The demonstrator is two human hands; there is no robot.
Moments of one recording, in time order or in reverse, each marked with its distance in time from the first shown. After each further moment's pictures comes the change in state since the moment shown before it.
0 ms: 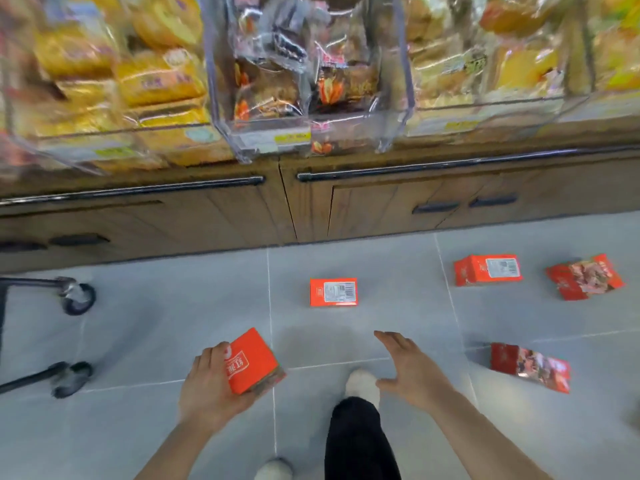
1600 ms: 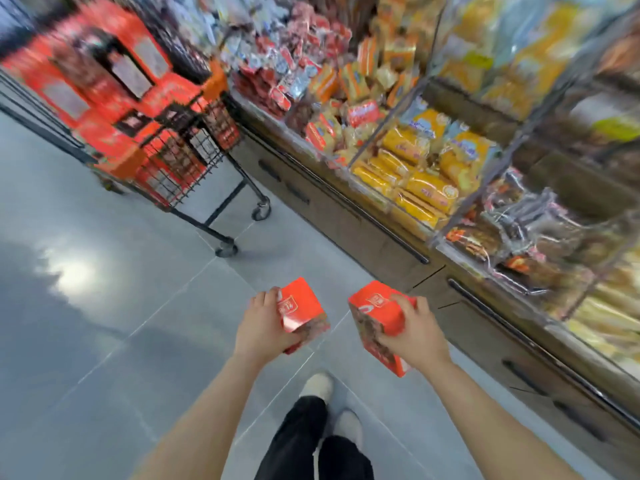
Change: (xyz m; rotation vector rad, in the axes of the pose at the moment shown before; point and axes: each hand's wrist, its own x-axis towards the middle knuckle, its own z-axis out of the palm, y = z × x) left_hand -0.132 0.029 -0.185 -0.523 0.341 -0.523; right_hand -0.019 -0.236 -0.175 -0.214 0.071 -0.446
